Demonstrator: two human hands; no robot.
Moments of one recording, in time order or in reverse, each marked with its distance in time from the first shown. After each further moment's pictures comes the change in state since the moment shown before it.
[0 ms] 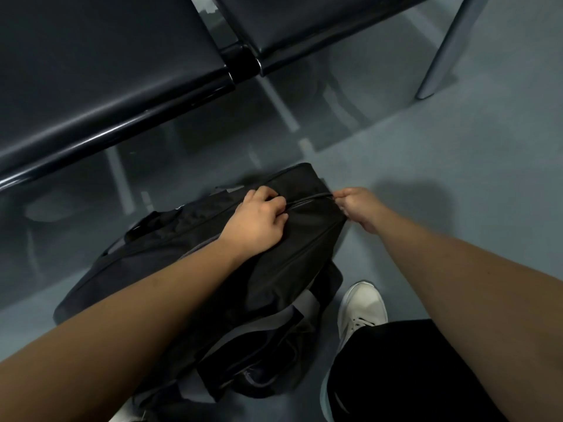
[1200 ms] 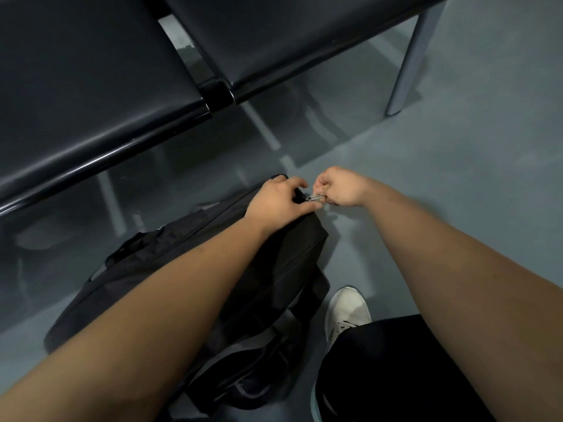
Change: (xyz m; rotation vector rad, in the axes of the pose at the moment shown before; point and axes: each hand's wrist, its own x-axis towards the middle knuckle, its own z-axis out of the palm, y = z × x) left_hand 0.055 0.066 -0.006 -0.077 0.038 0.038; right_hand -0.054 -0.080 -0.050 -0.705 -0.115 -0.400
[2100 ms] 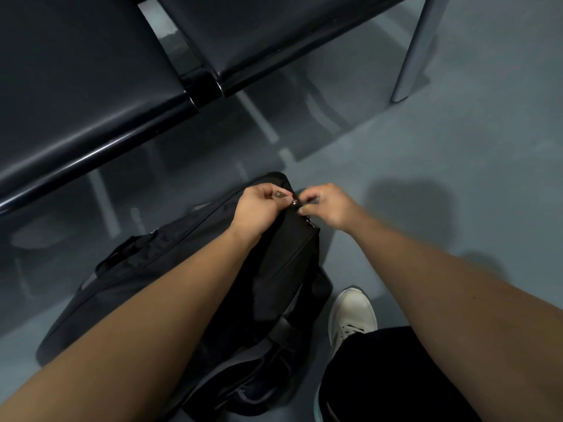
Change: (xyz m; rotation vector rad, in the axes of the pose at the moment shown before) left_hand -0.003 -0.013 0.009 -0.764 0.132 -0.428; right_hand 0.017 0.021 0.061 0.349 0.100 -0.055
